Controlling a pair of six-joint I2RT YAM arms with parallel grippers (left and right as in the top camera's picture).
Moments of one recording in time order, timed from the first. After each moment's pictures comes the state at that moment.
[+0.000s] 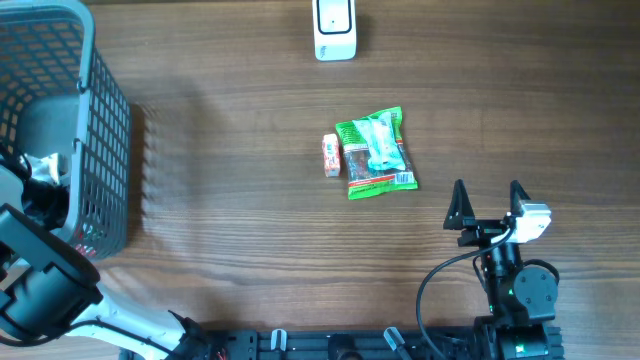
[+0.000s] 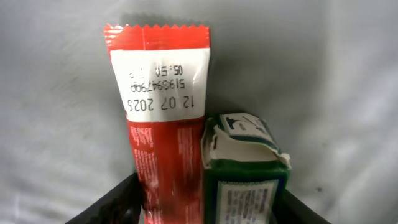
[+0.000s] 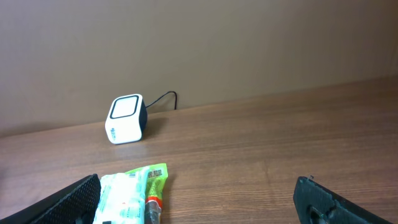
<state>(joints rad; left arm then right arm) 0.78 1.93 1.32 -0.92 0.03 0.35 0.09 0.03 0.01 0.01 0.05 0.19</state>
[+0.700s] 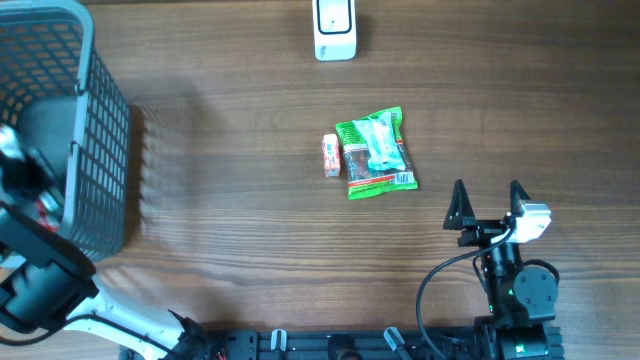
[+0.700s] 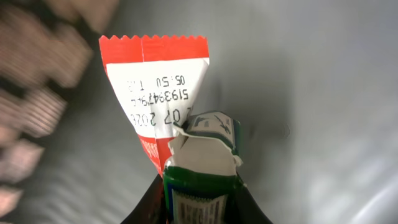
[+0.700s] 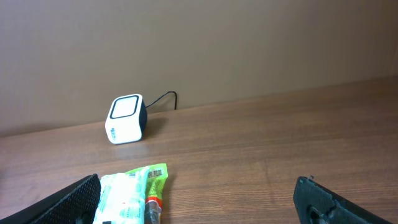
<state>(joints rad) 0.78 1.97 1.57 -0.90 0.00 0.17 0.09 0.03 0.01 0.01 0.05 0.19</state>
